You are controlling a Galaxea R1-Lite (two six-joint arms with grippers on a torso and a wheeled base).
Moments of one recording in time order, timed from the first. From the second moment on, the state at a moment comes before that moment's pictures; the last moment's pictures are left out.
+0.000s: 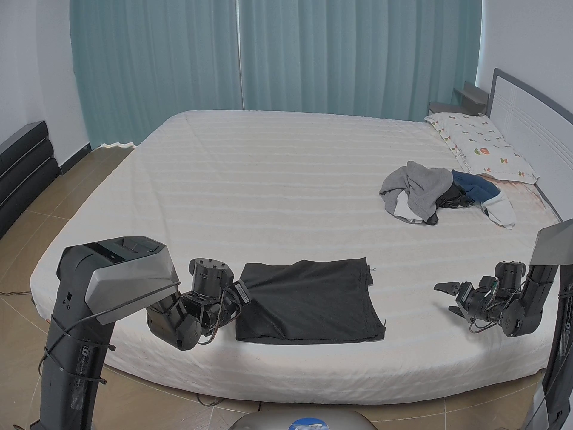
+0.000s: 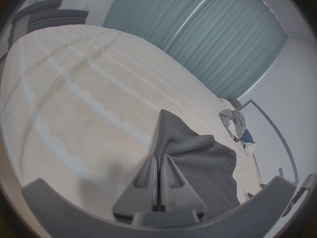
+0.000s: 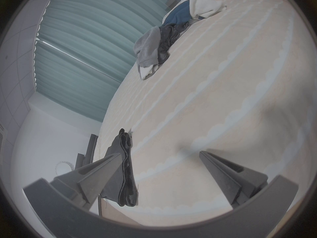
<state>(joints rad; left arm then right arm) -0.39 2.53 -1.01 -0.96 0.11 -0.78 -0.18 2.42 -0.57 -1.25 0.51 0.67</state>
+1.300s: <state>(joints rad) -0.39 2.53 -1.03 -0.96 0.11 -0.80 -0.17 2.42 -0.59 -1.31 0.48 0.74</state>
